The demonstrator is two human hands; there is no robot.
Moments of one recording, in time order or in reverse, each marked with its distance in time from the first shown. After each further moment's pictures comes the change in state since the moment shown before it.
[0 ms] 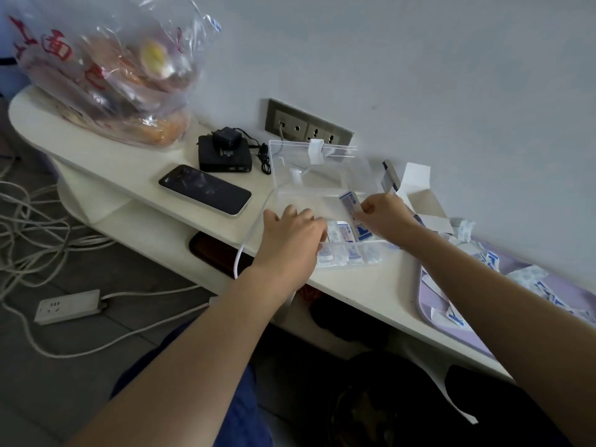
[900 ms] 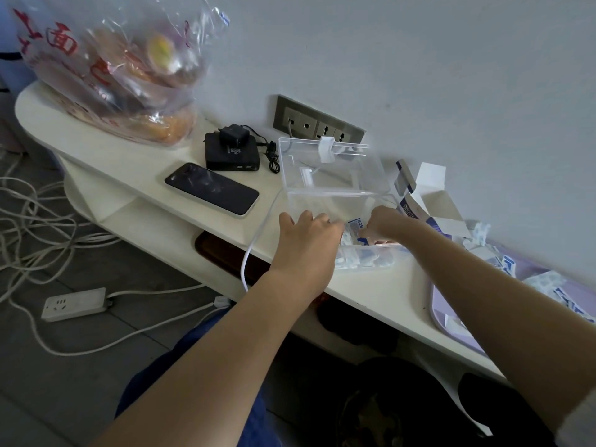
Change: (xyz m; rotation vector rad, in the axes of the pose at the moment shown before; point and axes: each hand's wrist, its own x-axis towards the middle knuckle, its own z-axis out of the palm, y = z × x) left_hand 0.004 0.007 0.003 0.001 0.013 -0.017; right_hand 0.029 -0.003 0.023 -0.276 -0.350 0.203
